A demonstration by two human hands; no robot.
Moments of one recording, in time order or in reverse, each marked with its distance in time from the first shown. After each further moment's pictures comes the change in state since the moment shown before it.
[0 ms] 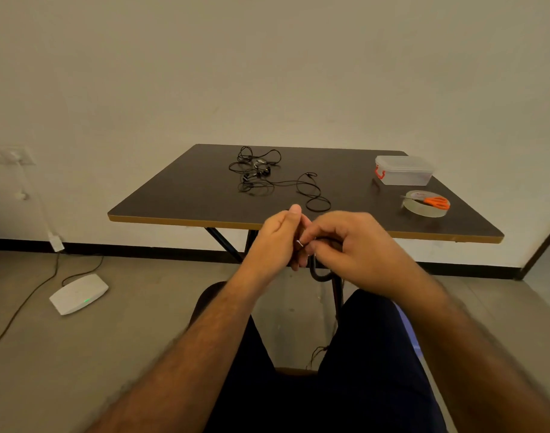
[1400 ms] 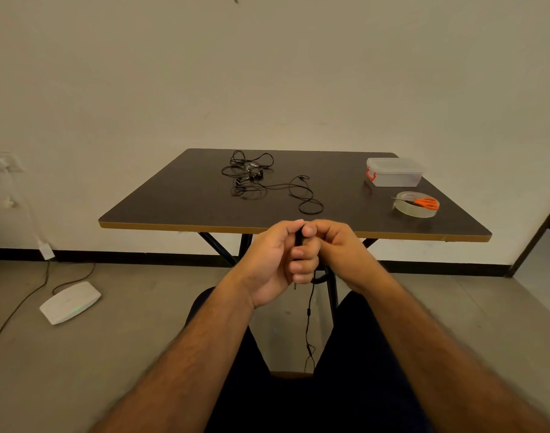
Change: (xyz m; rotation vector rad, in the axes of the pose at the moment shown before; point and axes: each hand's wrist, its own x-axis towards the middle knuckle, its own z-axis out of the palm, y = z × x) left_hand -0.005 0.003 0.003 -0.626 -0.383 -0.248; right_hand 0.013 0.054 0.041 0.771 0.073 0.208
